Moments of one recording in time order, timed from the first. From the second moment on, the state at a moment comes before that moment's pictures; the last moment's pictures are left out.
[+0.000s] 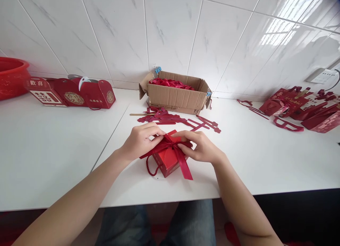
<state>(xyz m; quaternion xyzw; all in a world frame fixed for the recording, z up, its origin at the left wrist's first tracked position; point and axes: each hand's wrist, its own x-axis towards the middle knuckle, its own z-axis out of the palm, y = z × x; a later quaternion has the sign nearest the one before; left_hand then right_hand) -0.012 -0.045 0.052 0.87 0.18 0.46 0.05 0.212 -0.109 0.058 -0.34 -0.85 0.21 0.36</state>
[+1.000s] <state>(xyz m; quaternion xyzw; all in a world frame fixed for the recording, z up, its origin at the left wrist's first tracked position) -0.009 -0.048 0.053 0.83 0.27 0.47 0.13 0.214 -0.114 0.062 -0.31 -0.88 0.17 0.33</state>
